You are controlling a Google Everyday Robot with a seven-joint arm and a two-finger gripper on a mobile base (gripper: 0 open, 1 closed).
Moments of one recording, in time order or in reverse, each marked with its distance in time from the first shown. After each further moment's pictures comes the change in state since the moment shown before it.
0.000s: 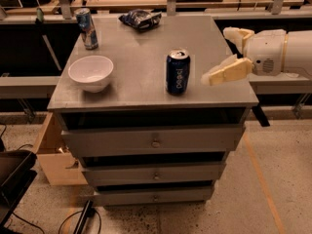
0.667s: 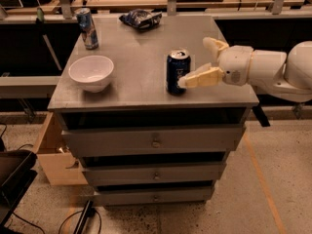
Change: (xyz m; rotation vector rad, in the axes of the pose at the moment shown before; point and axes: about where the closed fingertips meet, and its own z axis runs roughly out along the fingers) arm 0.023 -0.009 0.065 -0.004 -0.143 0.047
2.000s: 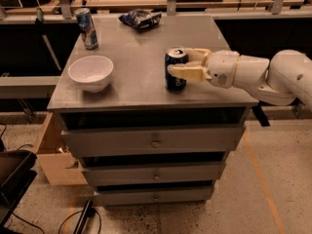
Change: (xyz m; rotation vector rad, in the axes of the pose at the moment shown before) arm 0.008 0.000 0.028 -0.022 -0.070 0.019
